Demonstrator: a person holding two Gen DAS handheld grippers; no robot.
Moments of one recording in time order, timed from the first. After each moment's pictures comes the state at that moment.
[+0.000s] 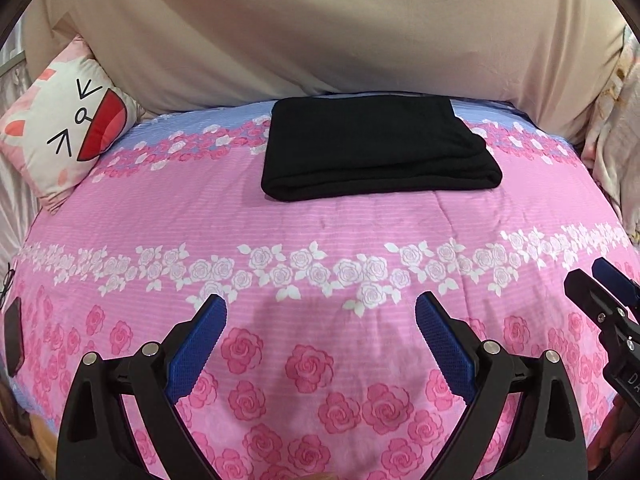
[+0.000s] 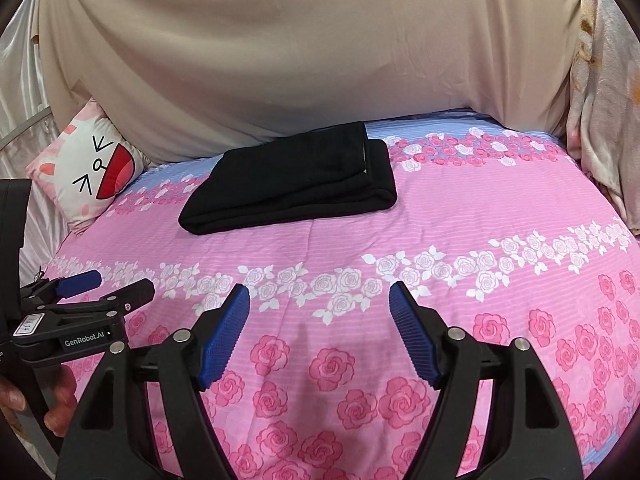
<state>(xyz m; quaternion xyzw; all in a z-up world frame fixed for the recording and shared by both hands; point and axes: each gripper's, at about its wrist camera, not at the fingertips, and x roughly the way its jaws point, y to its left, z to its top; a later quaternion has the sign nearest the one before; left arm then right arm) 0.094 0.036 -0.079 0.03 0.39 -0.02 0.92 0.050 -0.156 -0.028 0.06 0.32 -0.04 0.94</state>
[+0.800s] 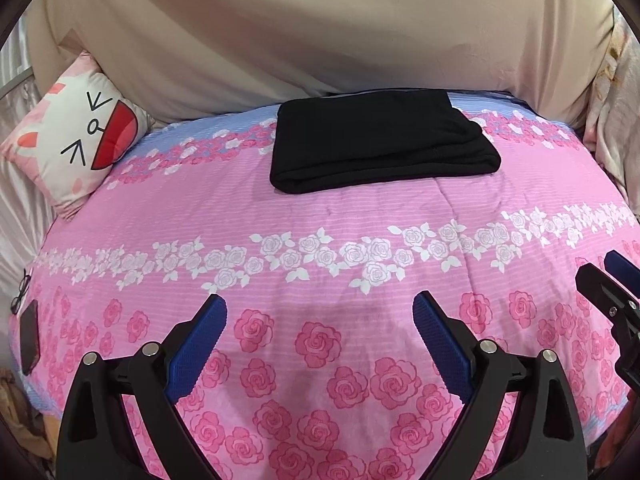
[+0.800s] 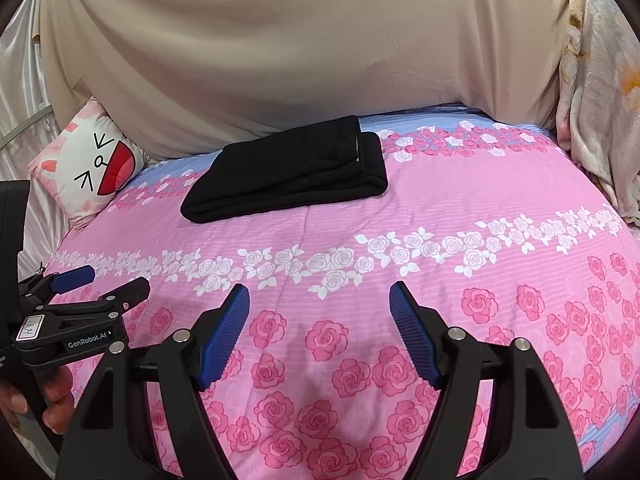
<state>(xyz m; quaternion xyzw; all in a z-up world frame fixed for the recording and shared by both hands) 0.071 0.030 -0.082 0.06 0.38 -0.01 0.92 0.027 -0.152 -0.031 0.06 0.32 -0.05 0.94</state>
